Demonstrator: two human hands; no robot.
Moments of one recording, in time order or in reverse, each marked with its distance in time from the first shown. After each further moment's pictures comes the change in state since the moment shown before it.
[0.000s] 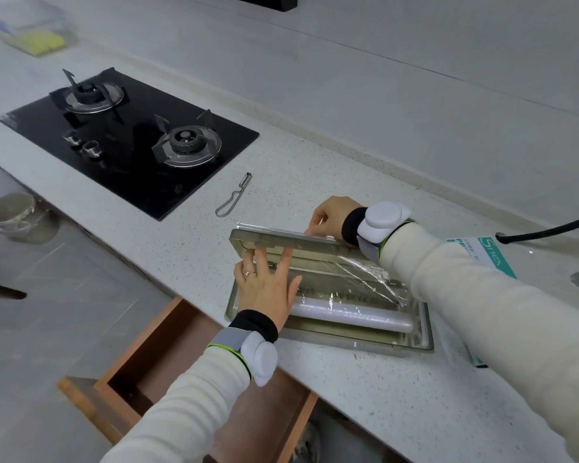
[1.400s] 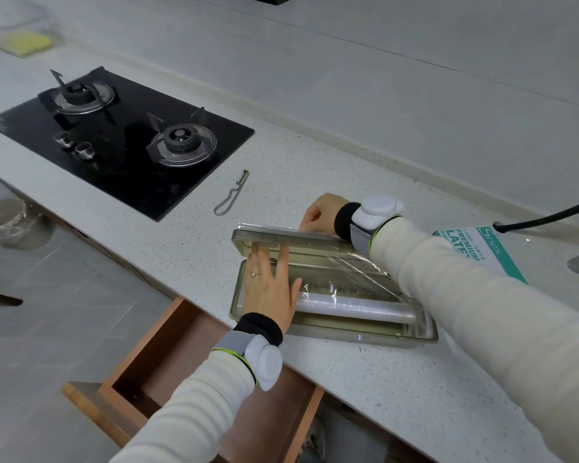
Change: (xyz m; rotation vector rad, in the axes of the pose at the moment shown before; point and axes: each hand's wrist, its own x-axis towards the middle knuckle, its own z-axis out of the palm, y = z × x) left_hand -0.007 -0.001 -0.004 -0.204 -0.136 -0.029; right_hand 0.016 -0.003 0.017 0.202 0.022 -0.020
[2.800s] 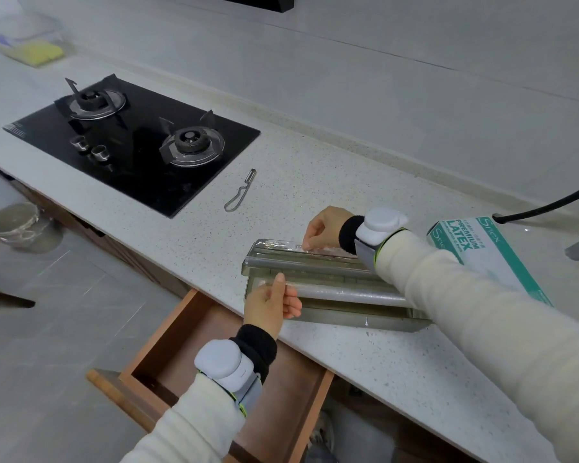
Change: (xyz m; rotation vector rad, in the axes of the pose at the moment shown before) left_hand -0.042 -0.011 -0.043 -1.376 -0.322 -0.631; right_hand -0.040 -0.013 0.024 0.022 -0.051 0.017
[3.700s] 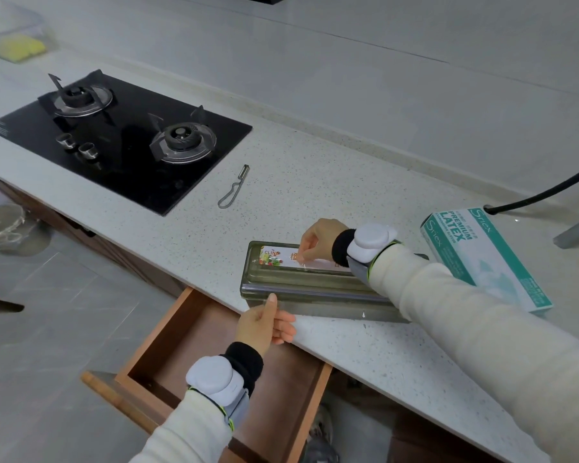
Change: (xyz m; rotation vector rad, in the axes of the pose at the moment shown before) left_hand -0.010 -0.030 -0.018 0.058 -0.052 -0.193; right_hand -0.016 -0.002 0.025 -0.067 -0.031 0.001
